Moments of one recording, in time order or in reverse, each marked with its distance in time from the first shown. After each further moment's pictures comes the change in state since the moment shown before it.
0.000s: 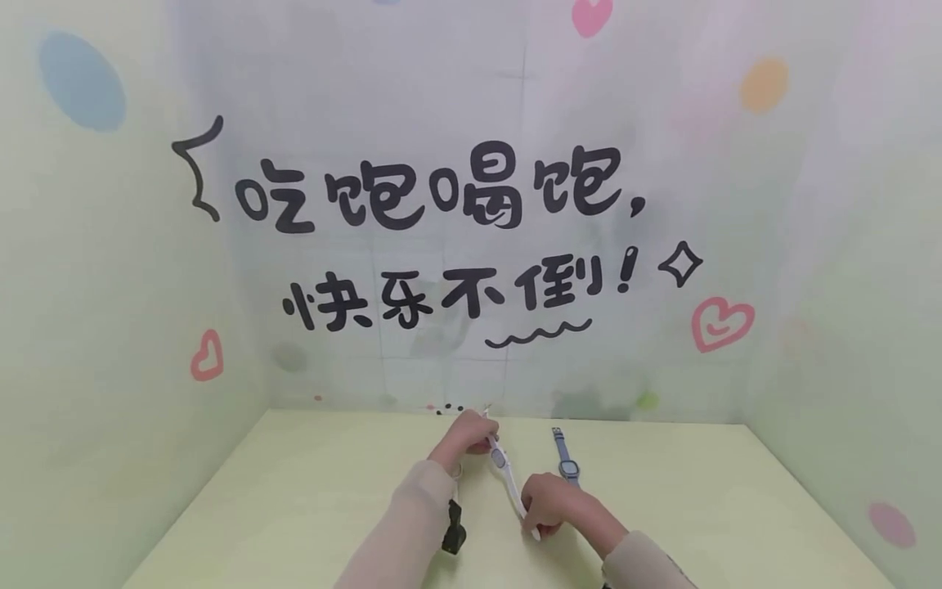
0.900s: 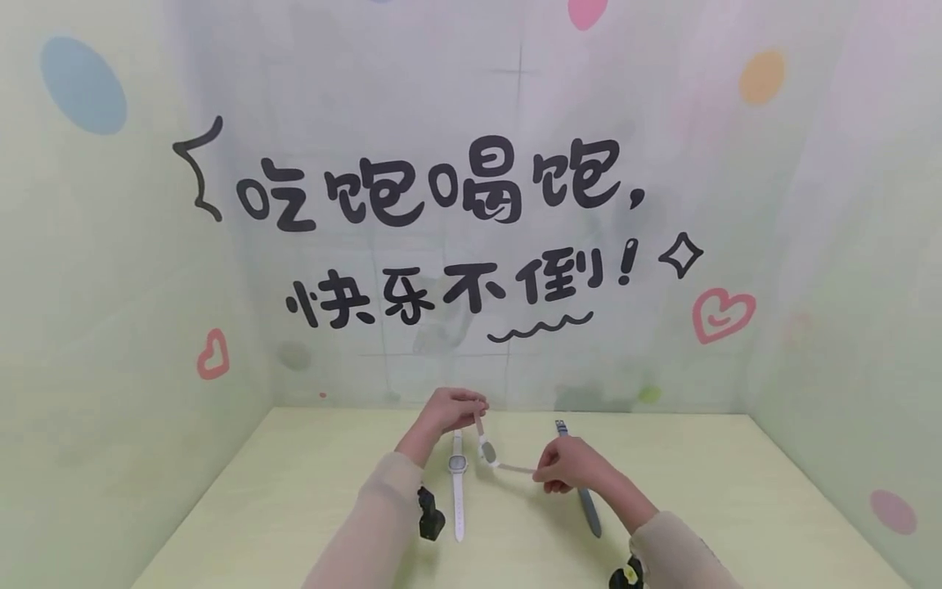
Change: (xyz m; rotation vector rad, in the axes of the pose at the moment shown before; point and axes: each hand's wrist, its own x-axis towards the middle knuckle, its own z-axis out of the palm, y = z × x) left_hand -0.018 0.012 -0.043 -0.274 -0.045 0.127; right_hand -0.007 0.024 -0.032 0.269 0.152 -0.128
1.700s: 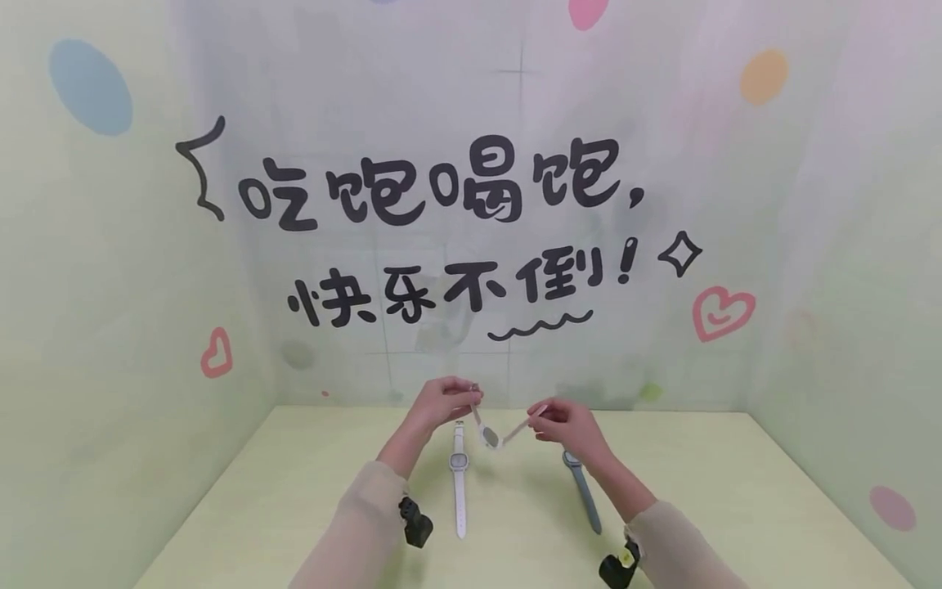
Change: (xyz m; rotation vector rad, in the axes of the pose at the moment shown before) left_hand -0.020 0.017 -0.011 -0.030 0.012 0.087; right_hand 0.020 -0.009 -0.012 0.472 0.278 -0.178
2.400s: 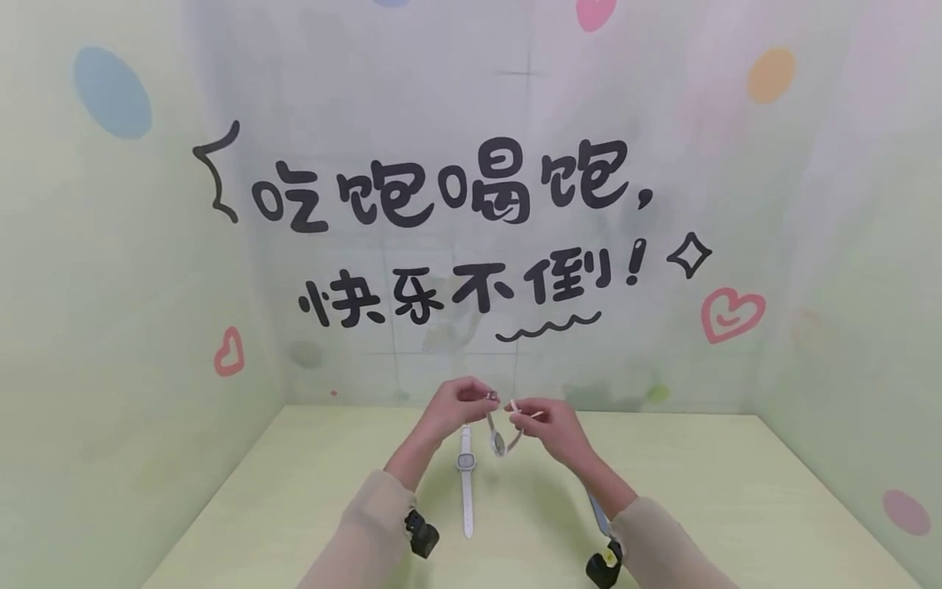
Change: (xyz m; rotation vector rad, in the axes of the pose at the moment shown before) left_hand -0.022 0.010 0.006 0.183 -0.072 0.157; right_hand 0.007 -0.014 0.032 -0.137 -0.027 -0.118
